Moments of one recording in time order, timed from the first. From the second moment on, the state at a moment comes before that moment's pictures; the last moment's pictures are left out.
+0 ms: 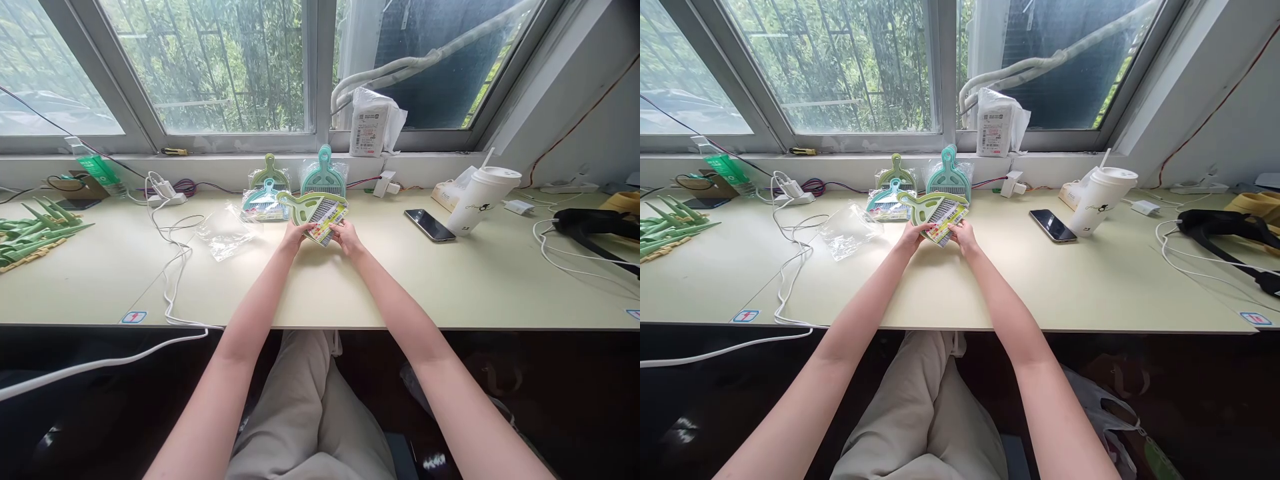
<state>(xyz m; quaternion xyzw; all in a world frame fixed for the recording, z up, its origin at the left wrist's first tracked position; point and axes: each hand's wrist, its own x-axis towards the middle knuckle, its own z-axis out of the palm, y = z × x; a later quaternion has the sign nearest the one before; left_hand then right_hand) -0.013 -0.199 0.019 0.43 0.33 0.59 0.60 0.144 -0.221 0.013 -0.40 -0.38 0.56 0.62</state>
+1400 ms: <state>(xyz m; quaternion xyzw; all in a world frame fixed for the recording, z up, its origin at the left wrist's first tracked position) -0.016 -0.196 0.017 0.44 0.35 0.57 0.60 0.152 -0.216 0.009 -0.39 -0.37 0.60 0.59</state>
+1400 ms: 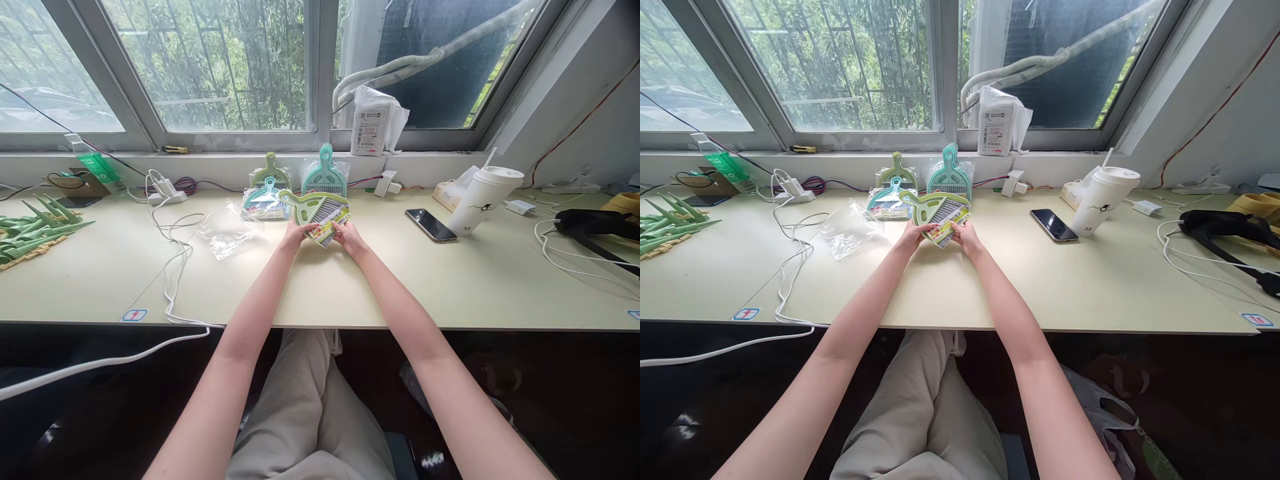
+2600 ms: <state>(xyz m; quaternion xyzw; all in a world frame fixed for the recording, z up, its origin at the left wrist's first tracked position) -0.017 -0.195 0.014 0.46 0.35 0.55 0.60 0.157 -0.218 0.013 -0.40 -0.36 0.62 0.57</state>
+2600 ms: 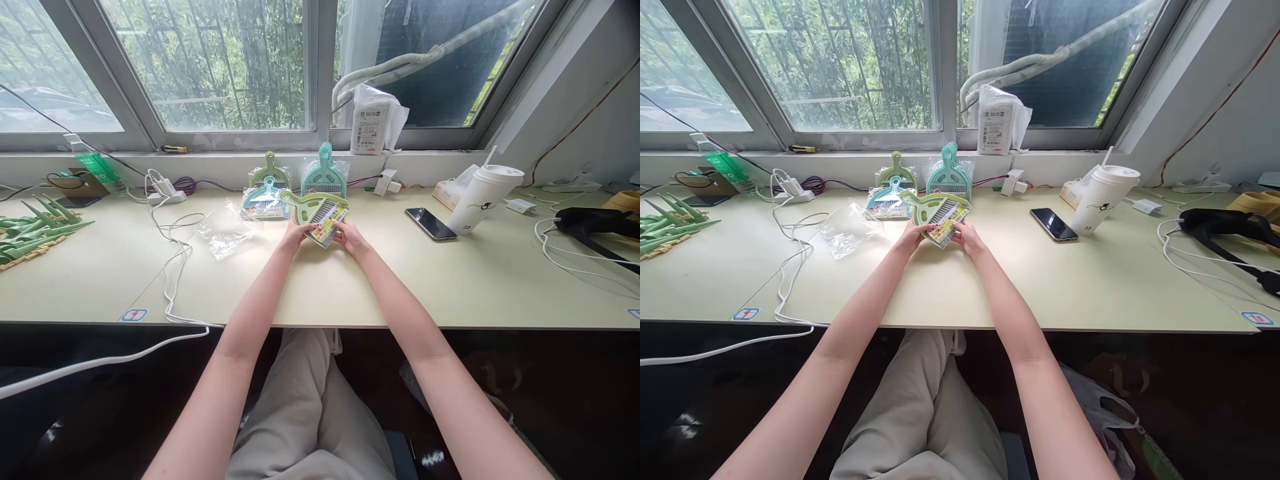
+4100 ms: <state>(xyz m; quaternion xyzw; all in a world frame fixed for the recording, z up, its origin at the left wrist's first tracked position) -0.017 -0.194 0.019 0.44 0.37 0.54 0.61 0.156 -0.218 0.009 -0.38 -0.39 0.61 0.58</state>
